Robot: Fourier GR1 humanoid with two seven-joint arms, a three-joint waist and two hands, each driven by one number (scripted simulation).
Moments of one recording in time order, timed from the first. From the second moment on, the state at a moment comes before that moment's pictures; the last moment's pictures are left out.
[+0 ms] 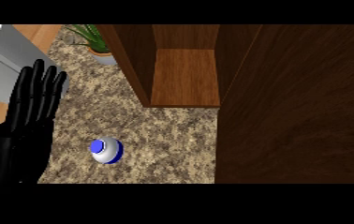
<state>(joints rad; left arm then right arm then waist) 0.01 0.07 -0.03 -2.10 0.01 -0.01 0.02 0.01 -0.09 0.00 -2.10 0.03 0.01 0.03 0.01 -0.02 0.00</state>
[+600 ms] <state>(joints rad) 0.39 0.07 -0.13 -2.36 0.15 -0.12 0.06 0.30 -0.09 0.07 -2.30 -0.11 0.13 0.09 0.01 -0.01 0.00</state>
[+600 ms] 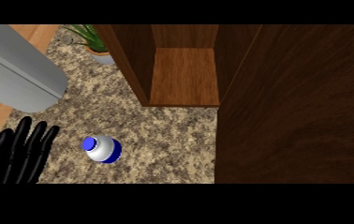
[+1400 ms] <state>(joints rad) 0.79 0.08 -0.13 -2.42 0.18 -0.26 -0.08 0.56 -0.11 0.07 -2.44 -0.17 0.24 0.07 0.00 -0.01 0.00</state>
